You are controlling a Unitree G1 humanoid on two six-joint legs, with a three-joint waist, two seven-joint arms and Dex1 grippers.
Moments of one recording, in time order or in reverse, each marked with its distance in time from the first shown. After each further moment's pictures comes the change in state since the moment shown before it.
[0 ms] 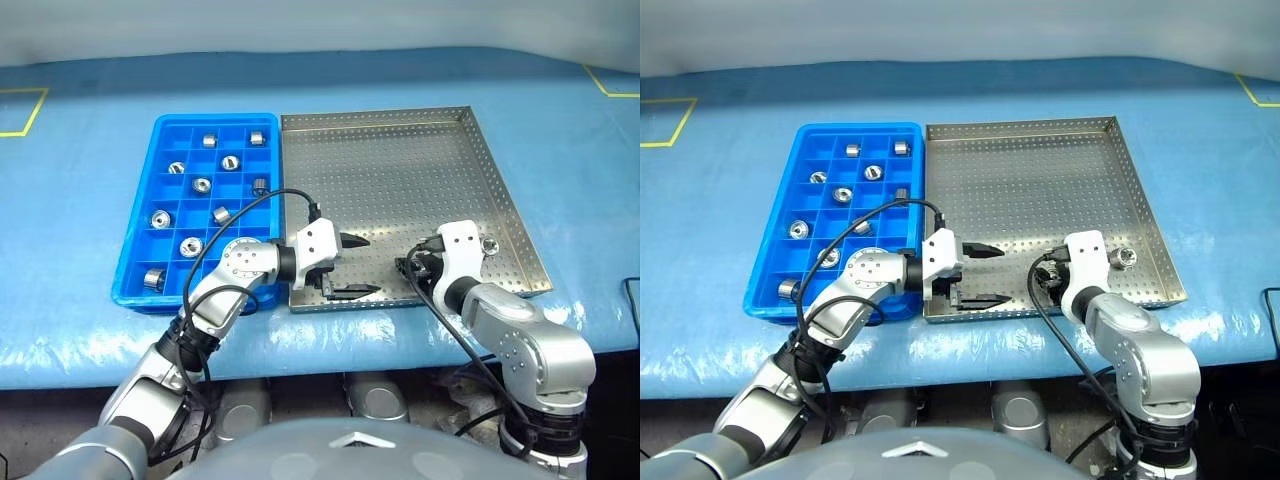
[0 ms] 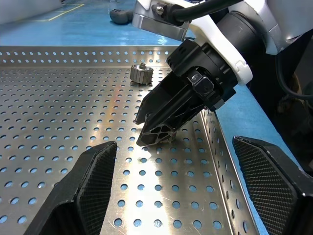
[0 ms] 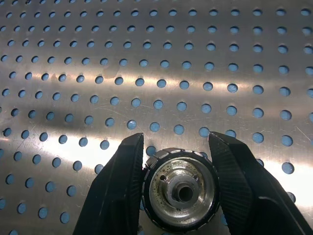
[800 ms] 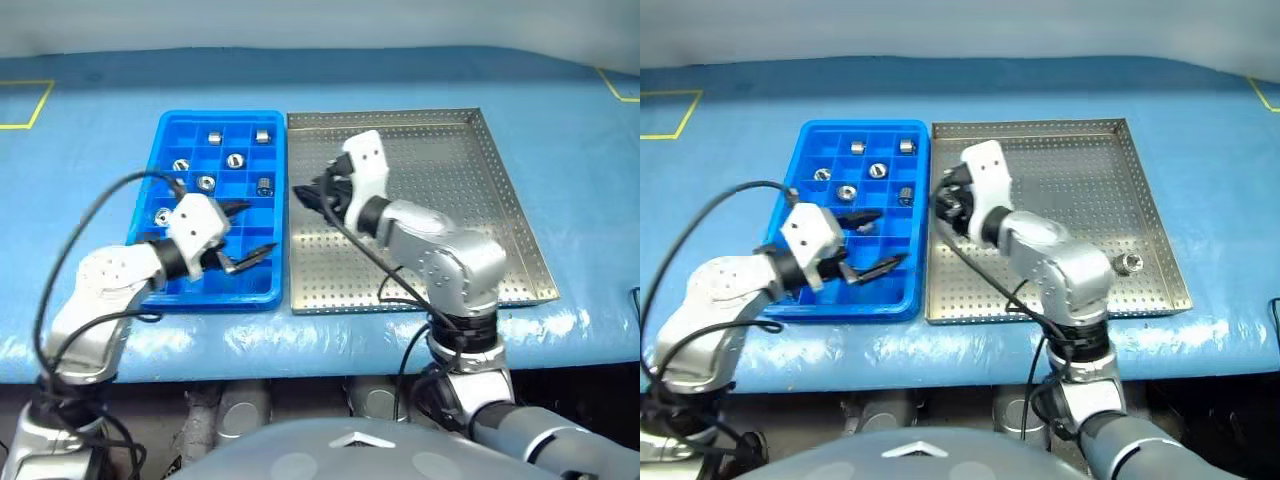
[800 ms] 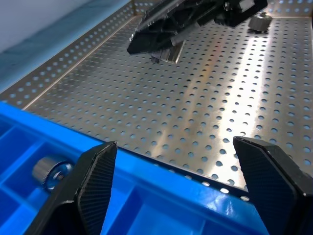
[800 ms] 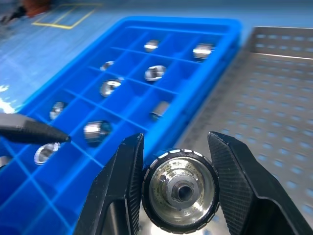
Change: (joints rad) left arm 0.325 0.352 0.551 -0.495 -0.105 0.277 0.177; right arm -0.529 0.252 0.269 0.315 0.062 -0.159 0.073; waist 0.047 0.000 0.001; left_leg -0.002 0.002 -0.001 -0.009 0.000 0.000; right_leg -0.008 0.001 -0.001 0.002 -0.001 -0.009
